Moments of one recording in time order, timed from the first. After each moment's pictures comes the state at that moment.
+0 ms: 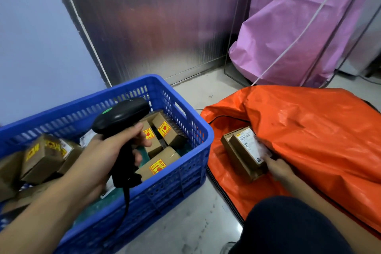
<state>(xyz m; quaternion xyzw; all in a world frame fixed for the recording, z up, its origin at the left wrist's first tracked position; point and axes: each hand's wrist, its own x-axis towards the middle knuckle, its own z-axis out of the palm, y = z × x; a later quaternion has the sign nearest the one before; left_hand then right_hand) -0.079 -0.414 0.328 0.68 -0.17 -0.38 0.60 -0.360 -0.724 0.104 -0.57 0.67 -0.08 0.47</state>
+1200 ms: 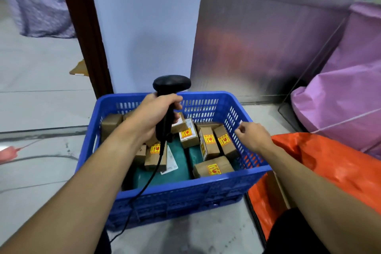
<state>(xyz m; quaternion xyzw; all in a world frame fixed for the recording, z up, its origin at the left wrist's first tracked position) 0.012 -0.302 0.388 0.65 -0.08 -0.27 0.71 -0.109 -0.578 0.298 -0.94 0.30 -0.02 0.14</state>
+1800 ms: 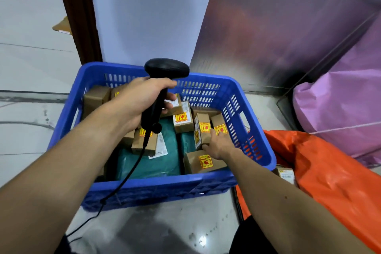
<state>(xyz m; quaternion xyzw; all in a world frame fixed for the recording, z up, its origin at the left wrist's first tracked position) 0.044 -0.306 0.358 0.65 -0.03 -0.31 0.69 -0.051 -0.553 0.194 -0.93 0.26 0.25 0.05</state>
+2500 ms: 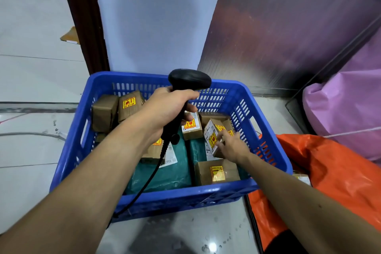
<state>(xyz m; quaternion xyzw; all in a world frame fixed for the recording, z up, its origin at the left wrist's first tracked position) 0.043 -0.319 0.356 0.66 -0.07 -0.32 0.68 -0.045 -0.567 0.190 -0.93 0.29 0.13 0.16</state>
